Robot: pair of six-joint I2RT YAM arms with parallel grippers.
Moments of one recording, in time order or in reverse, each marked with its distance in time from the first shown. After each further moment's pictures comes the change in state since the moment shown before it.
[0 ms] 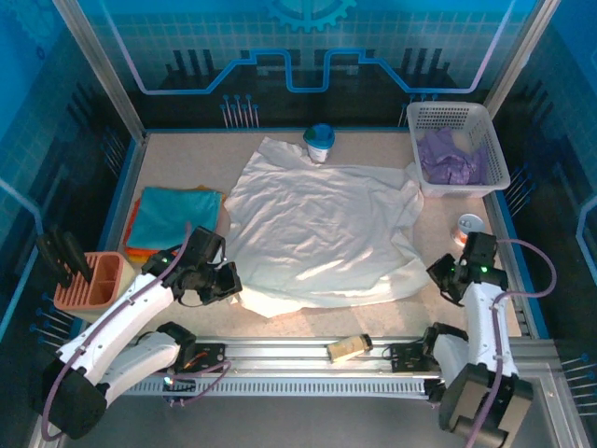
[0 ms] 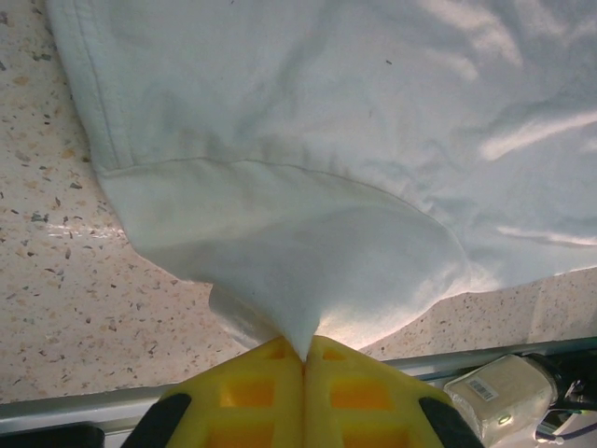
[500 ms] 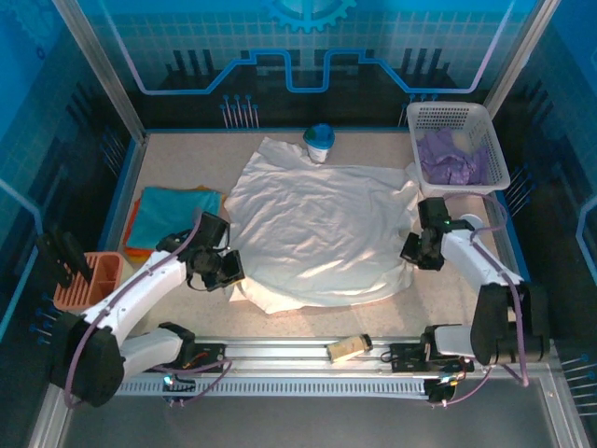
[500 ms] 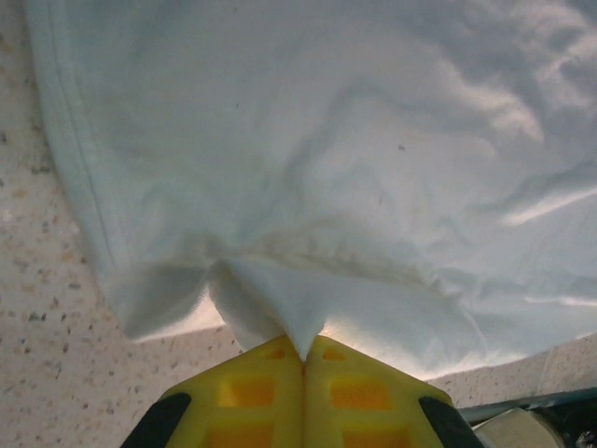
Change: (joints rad) left arm 0.097 0.231 0.046 0.114 0.011 0.084; right arm 0.360 0.475 0.237 0.082 0.174 -0.084
